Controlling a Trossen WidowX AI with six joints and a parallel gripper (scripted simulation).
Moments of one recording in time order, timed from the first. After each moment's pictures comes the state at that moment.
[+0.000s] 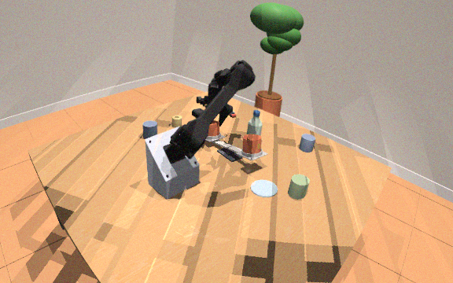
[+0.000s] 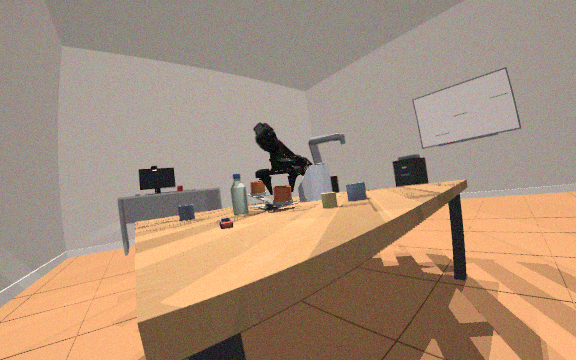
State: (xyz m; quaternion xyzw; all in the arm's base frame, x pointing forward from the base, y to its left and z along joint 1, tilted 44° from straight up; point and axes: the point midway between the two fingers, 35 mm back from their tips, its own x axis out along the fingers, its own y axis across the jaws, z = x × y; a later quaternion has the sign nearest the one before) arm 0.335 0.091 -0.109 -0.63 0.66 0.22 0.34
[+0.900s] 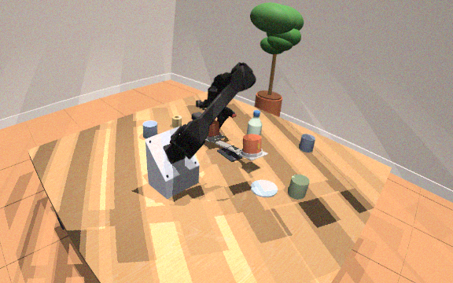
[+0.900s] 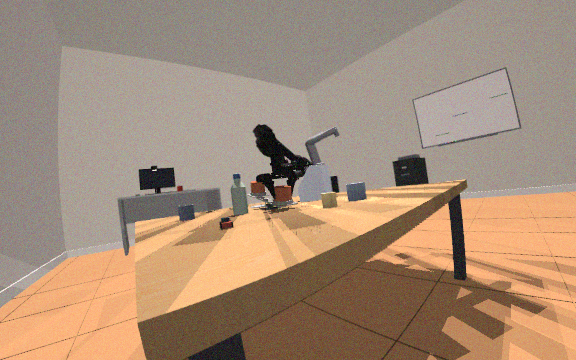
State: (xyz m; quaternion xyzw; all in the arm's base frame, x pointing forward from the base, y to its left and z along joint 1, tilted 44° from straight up) arm 0.335 0.078 -0.122 -0.63 0.66 0.22 0.34
